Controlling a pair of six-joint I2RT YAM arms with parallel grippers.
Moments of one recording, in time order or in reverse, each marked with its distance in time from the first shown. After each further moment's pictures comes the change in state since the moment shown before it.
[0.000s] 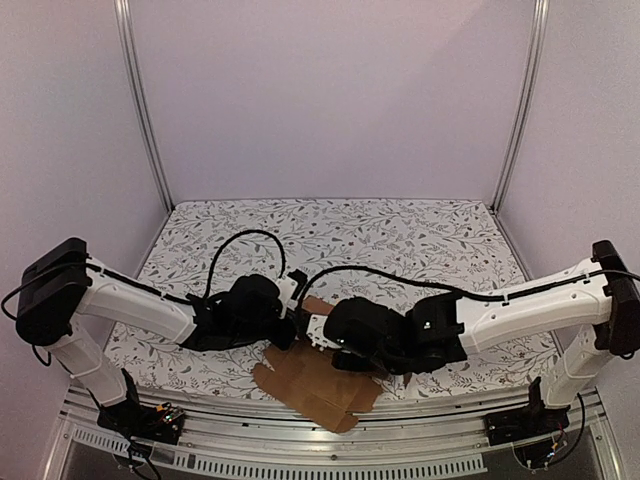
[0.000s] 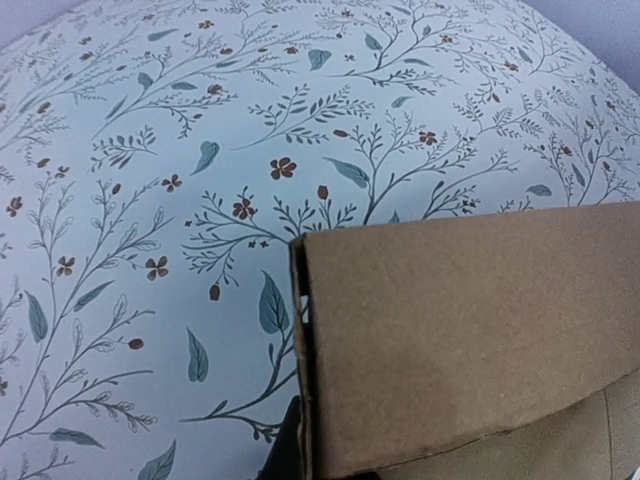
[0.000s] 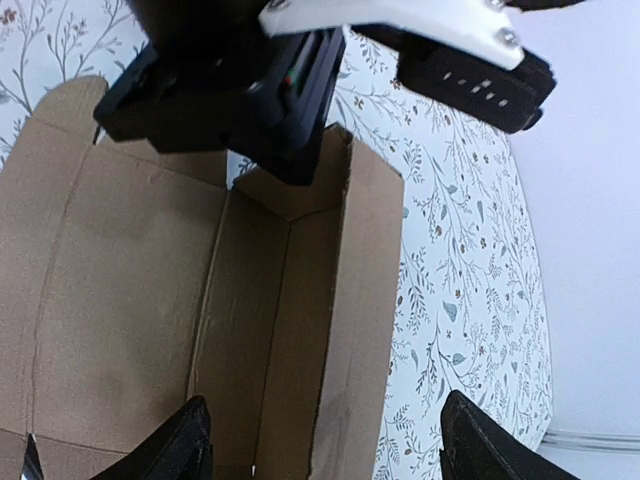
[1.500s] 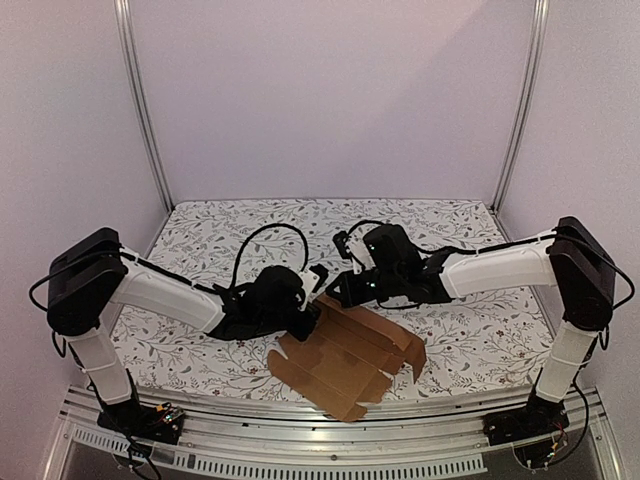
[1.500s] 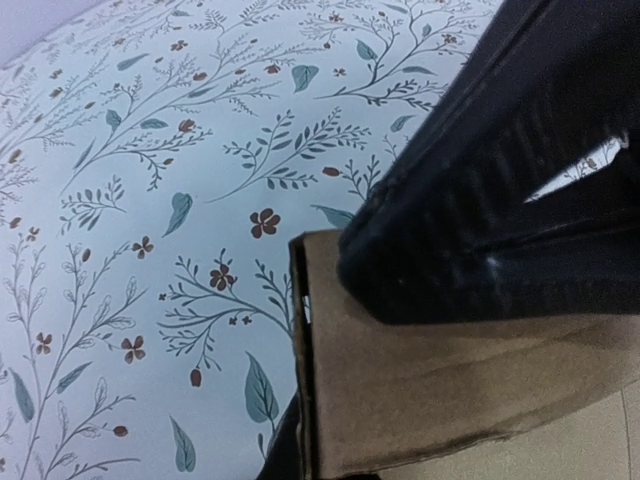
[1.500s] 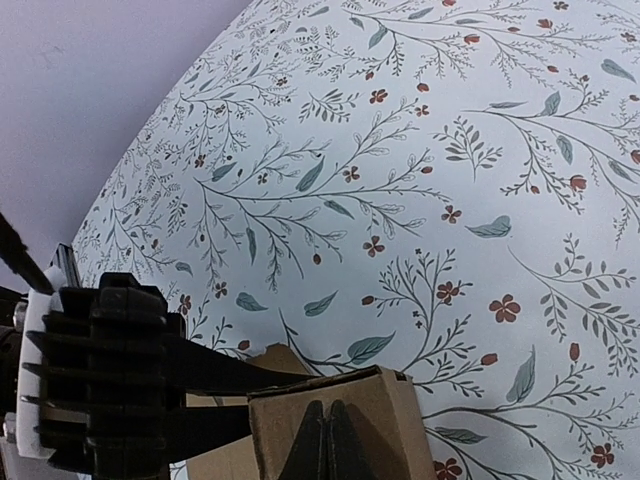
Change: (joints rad) left arm 0.023 0.177 0.179 -0.013 0.004 0.090; right arm -0.484 0.123 -0.039 0.496 -0.829 0.740
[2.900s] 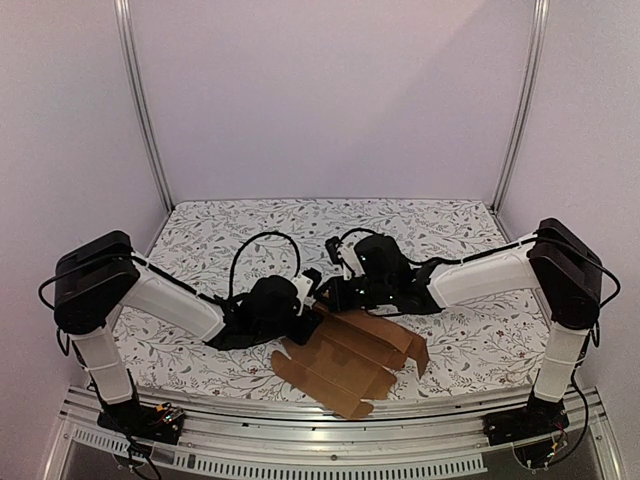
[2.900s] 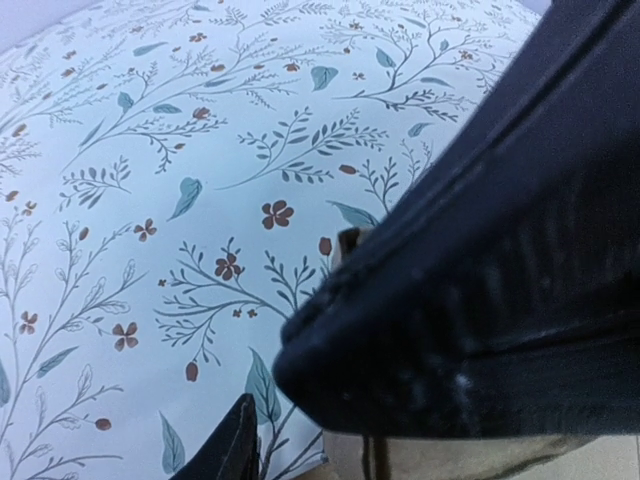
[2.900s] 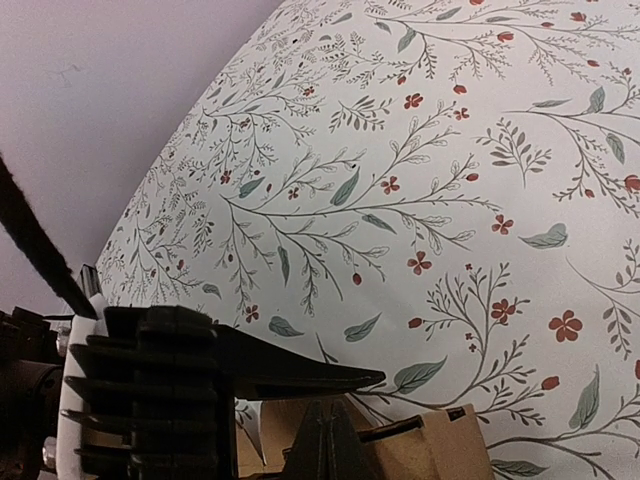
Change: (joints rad) left arm -0.001 0.037 -0.081 0.160 -0.024 -0.067; right arm 0.045 0.085 -0.008 0.163 -0.002 0.098
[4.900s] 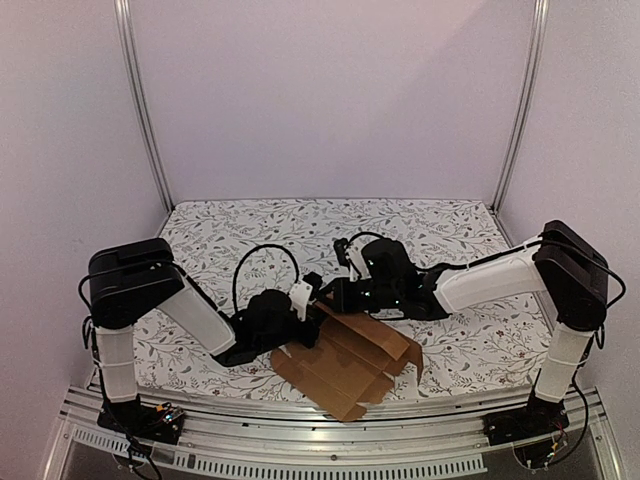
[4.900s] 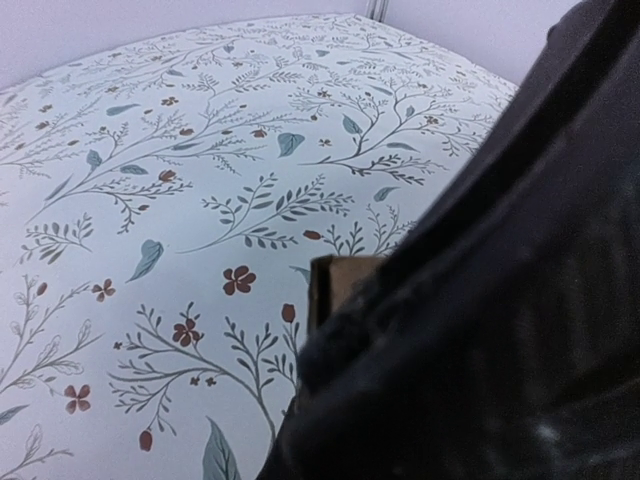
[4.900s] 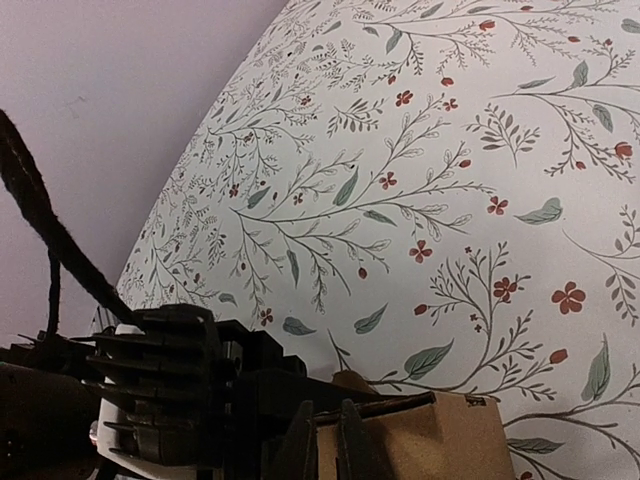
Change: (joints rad) left arm 0.000 0.187 -0.076 0.515 0.026 0.014; right arm 0.001 -0.030 -0.072 0.080 0.014 0.105
